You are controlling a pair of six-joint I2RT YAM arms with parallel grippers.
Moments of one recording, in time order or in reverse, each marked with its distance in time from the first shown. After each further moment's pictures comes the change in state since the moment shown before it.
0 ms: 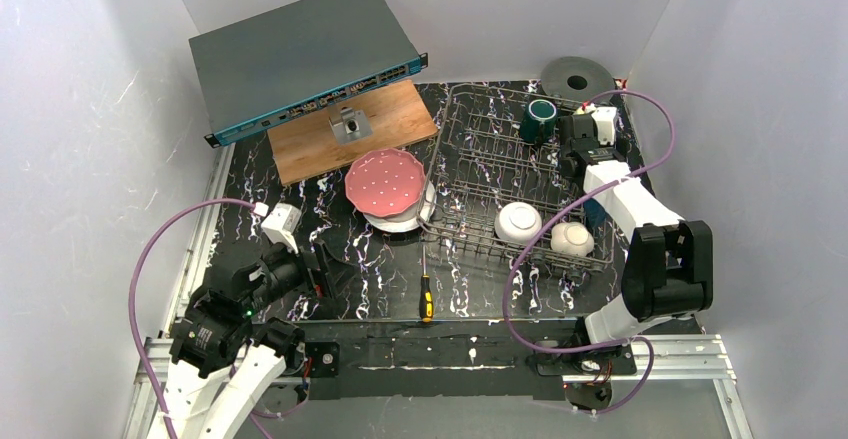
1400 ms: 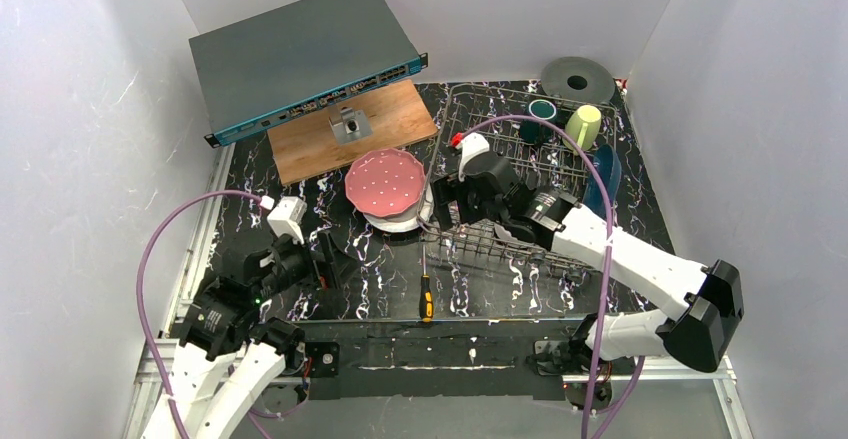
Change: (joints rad) left arm 0.000 0.076 -0.002 0.003 -0.029 -0.019; right arm 0.752 -0.243 0.055 -0.042 -0.594 0.180
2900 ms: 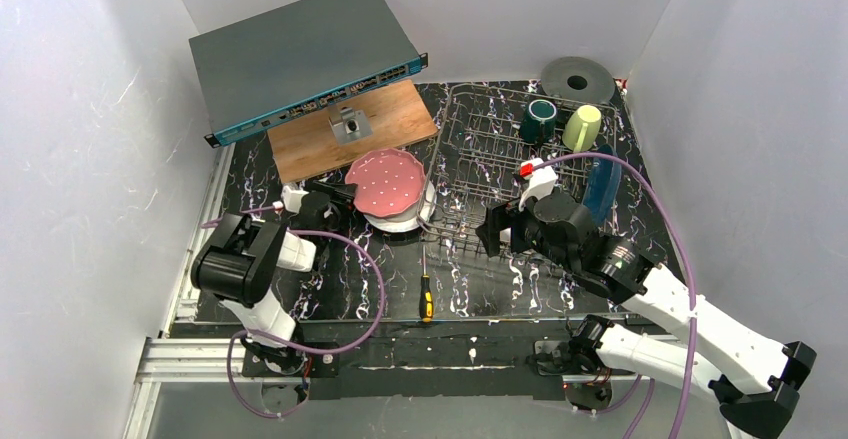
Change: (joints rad) left arm 0.152 1.241 -0.378 1.701 -0.473 -0.843; right arm 0.000 -0.494 -0.292 -0.039 0.055 0.037
